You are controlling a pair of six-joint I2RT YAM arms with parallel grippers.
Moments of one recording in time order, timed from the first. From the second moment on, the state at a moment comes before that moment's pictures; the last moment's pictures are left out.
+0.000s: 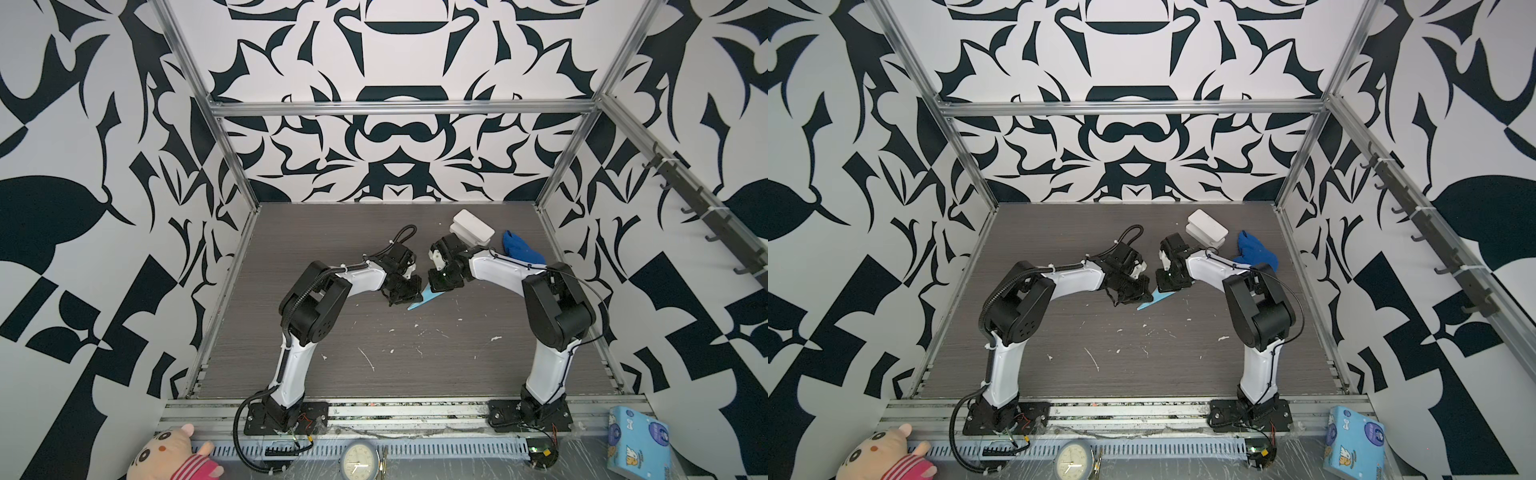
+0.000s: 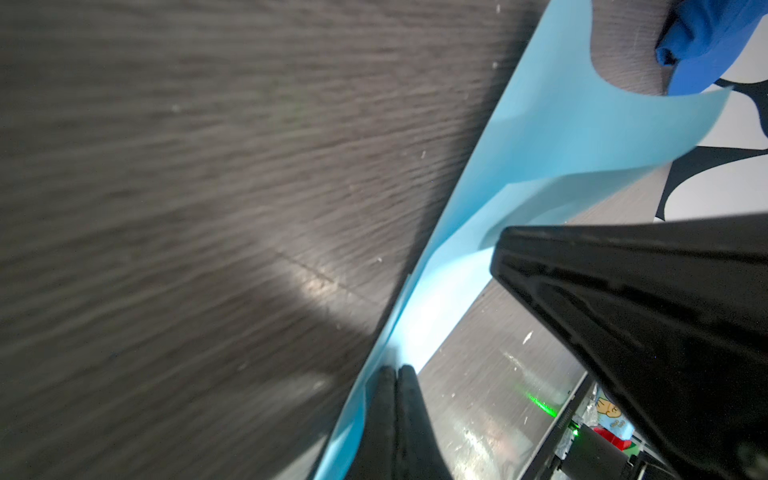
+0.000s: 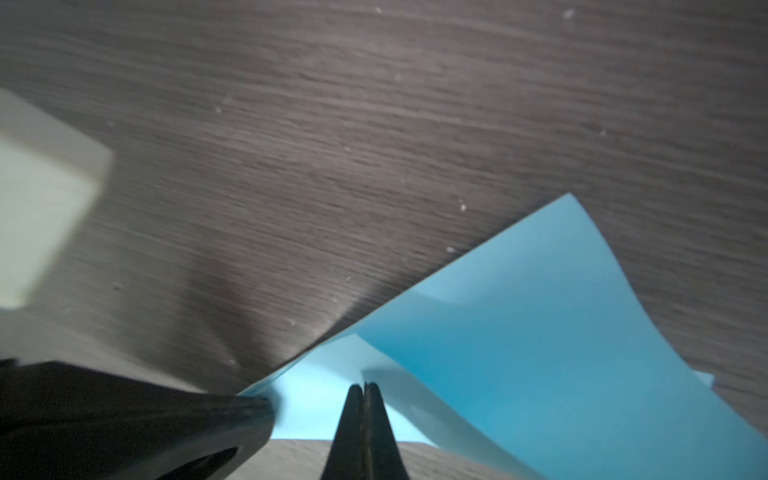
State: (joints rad) left arm -0.70 2.10 1.35 -0.34 0.50 -0.69; right arm 0.45 1.89 1.23 -0.56 -0.15 0.28
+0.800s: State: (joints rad) left arm -0.70 2.10 1.36 -0.35 0.50 -0.68; right arm 0.36 1.86 1.19 -0.61 -0.05 0.28
